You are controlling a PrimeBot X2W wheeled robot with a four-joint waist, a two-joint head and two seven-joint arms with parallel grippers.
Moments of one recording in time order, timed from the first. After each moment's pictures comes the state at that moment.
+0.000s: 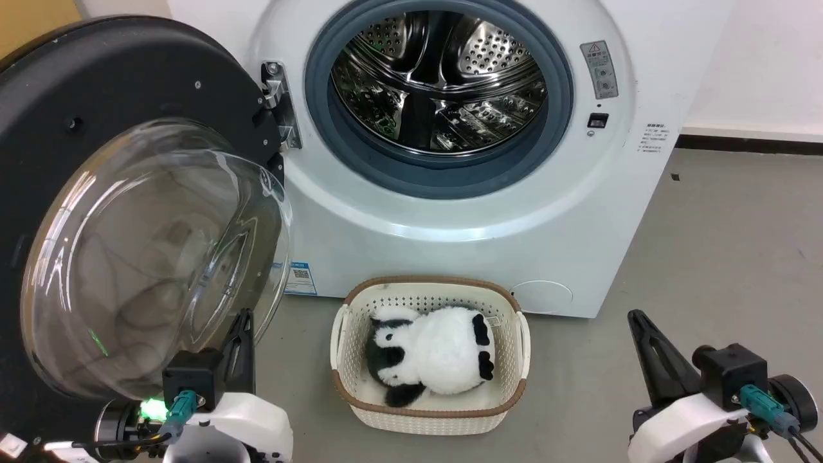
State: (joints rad) left arm -0.01 0.05 0.00 0.00 0.00 0.00 0.00; right arm -0.01 -0.05 0.00 0.00 0.01 0.13 0.00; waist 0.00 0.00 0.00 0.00
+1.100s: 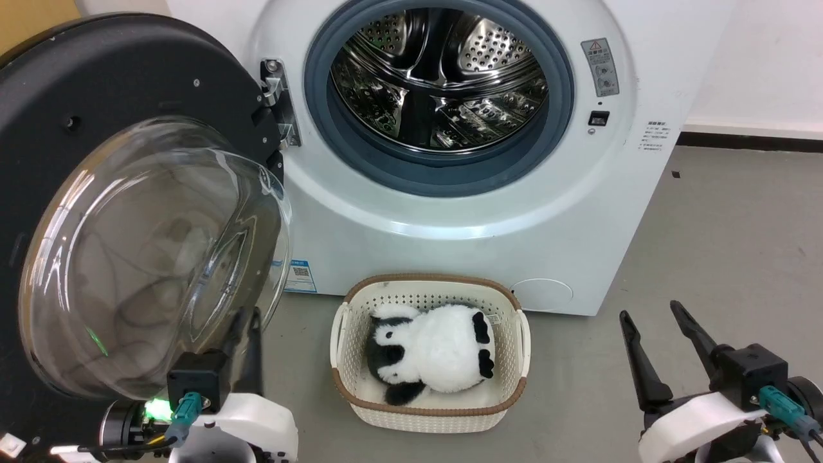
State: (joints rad) left arm -0.01 0.05 -0.02 0.01 0.00 0.03 -0.02; right arm -0.01 -0.05 -0.03 0.00 0.03 0.13 -0.02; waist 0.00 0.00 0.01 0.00
